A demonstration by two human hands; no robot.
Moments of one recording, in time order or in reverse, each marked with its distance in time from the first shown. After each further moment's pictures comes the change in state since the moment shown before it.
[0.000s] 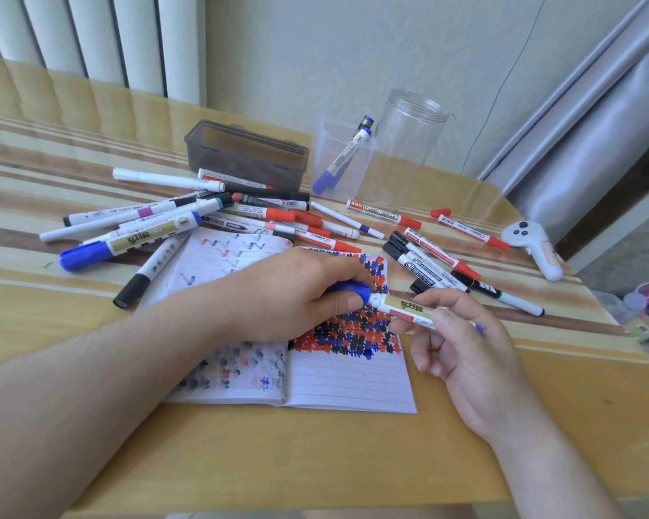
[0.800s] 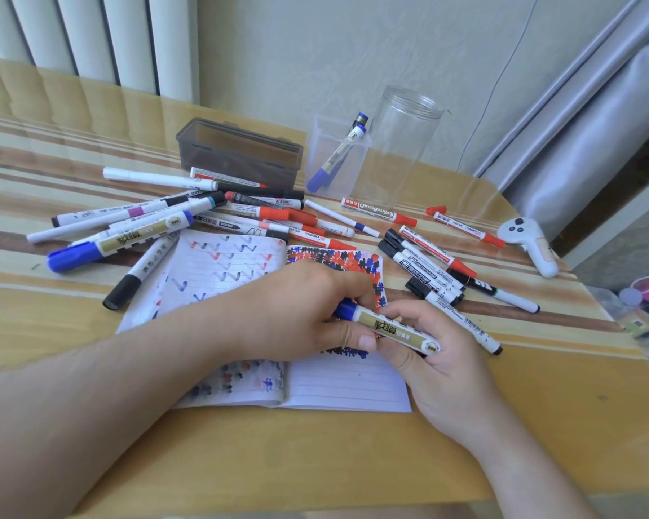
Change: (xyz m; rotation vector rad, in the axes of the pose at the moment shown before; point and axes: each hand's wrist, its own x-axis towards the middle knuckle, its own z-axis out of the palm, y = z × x) left_hand -0.001 0.019 0.007 -0.081 -0.057 0.039; right_hand -0.009 0.005 0.012 -0.521 -0.082 -0.192
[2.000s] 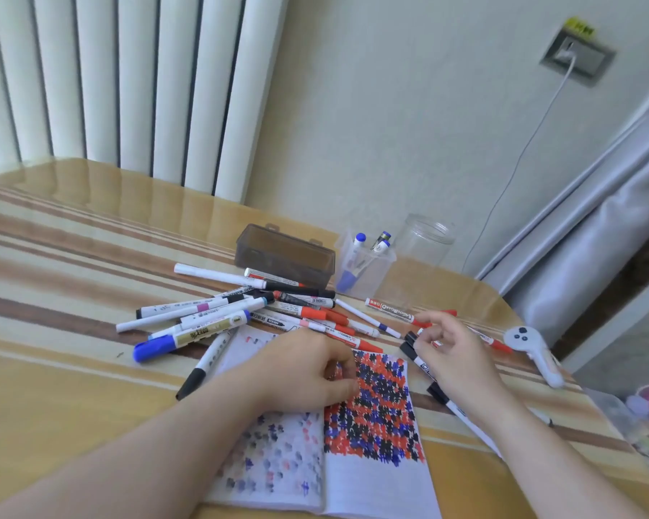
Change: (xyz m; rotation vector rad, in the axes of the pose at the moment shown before) left_hand -0.009 -0.050 -0.033 0.096 0.154 -0.178; right_hand 0.115 -0.023 -0.024 -0.258 0.160 0.175
